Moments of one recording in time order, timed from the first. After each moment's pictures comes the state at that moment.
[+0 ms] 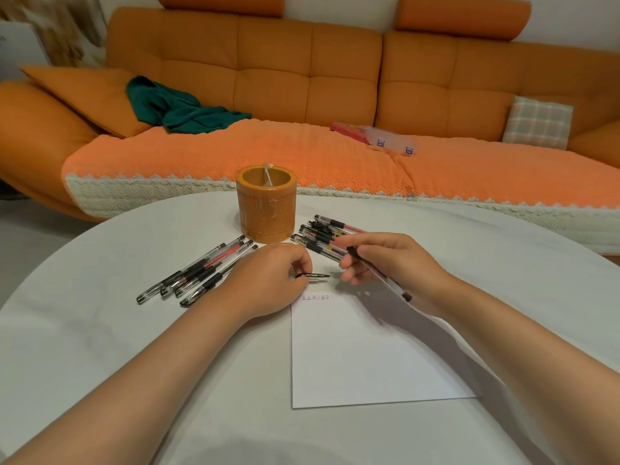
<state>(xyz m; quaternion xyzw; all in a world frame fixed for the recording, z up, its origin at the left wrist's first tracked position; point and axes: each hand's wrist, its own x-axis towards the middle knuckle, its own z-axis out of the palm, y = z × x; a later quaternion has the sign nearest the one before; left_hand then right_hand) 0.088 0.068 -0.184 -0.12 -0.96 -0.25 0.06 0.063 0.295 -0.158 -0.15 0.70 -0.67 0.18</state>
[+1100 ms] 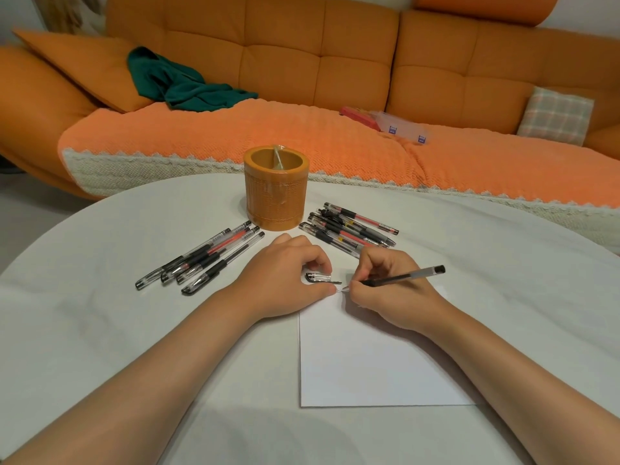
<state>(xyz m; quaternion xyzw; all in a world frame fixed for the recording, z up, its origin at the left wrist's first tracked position) 0.083 0.070 -0.207 -0.16 -0.94 -0.29 0.07 0.070 0.277 -0.197 -0.20 0.81 -0.54 0.05</state>
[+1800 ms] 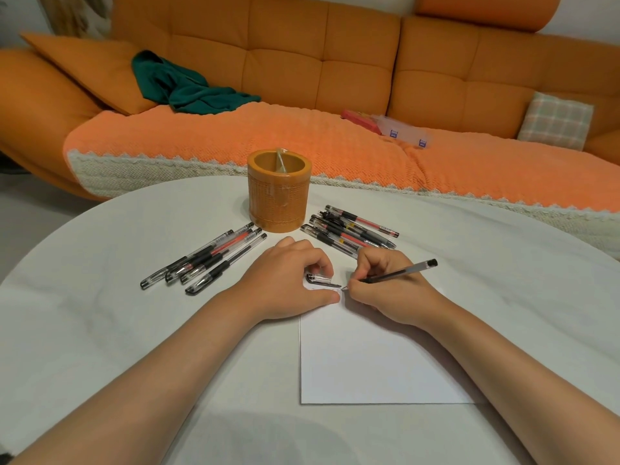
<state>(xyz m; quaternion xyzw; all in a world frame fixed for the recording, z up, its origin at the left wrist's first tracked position) 0.087 0.071 -0.205 -0.17 -0.94 -0.29 0.06 0.061 0.278 -0.198 -0.22 0.84 -0.50 0.06</state>
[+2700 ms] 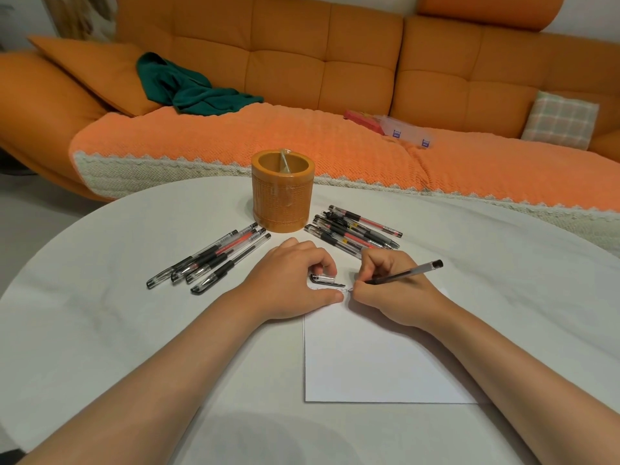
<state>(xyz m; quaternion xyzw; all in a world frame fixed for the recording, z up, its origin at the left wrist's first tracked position) 0.087 0.070 -0.208 -0.17 -0.94 -0.29 0.07 0.064 0.279 -0.199 -0.23 0.84 -0.49 0.05</state>
